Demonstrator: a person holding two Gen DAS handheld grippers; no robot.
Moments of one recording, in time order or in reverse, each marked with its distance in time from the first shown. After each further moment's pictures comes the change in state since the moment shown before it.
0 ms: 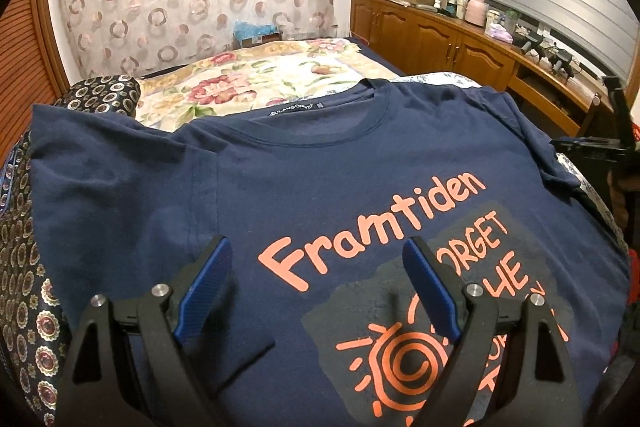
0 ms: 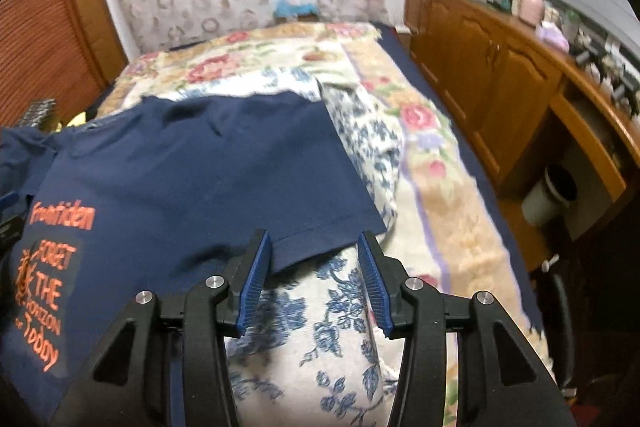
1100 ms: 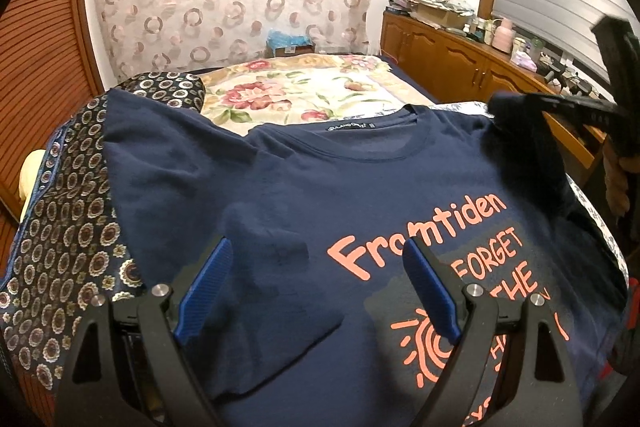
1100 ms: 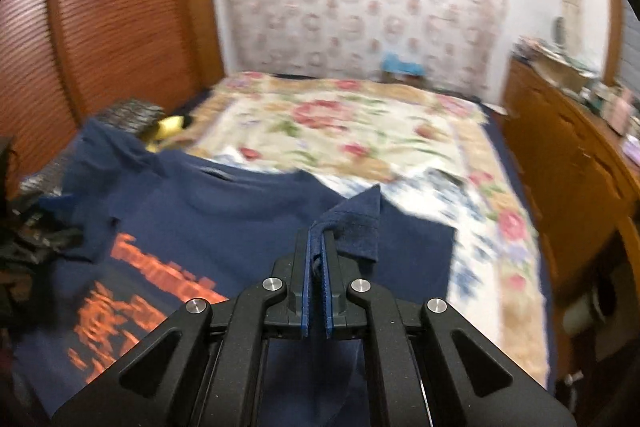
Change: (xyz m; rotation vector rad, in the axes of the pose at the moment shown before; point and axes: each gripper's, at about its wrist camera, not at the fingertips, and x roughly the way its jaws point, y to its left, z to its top) left arm -0.030 0.035 -0.007 -0.093 -0.053 0.069; right arm -0.029 0.156 0.076 -0.303 -0.182 0.307
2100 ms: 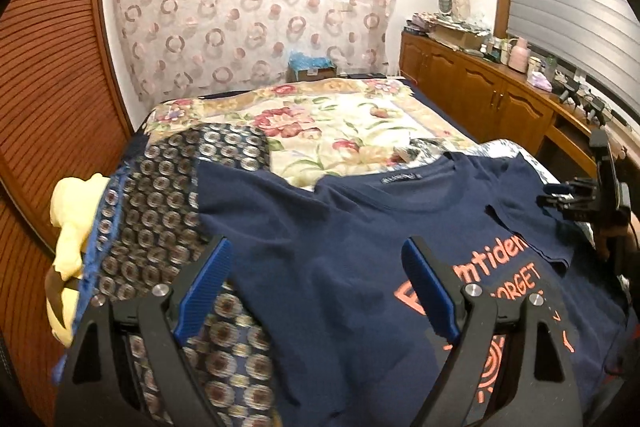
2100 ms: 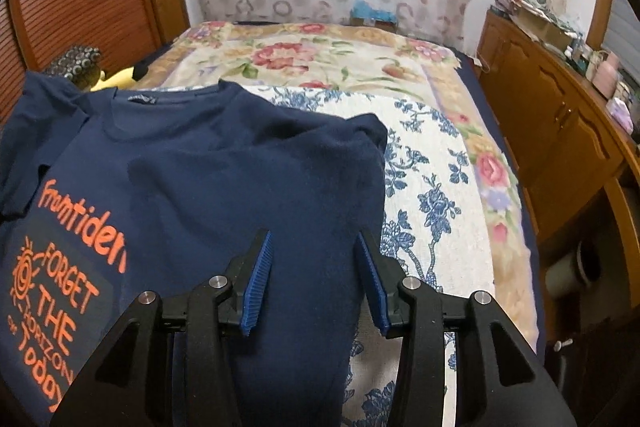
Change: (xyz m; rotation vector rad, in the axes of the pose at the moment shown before) left arm -0.033 0.057 0.041 -0.005 -0.064 0.065; right arm 0.045 -0.067 -0.065 0.037 0.176 -0.166
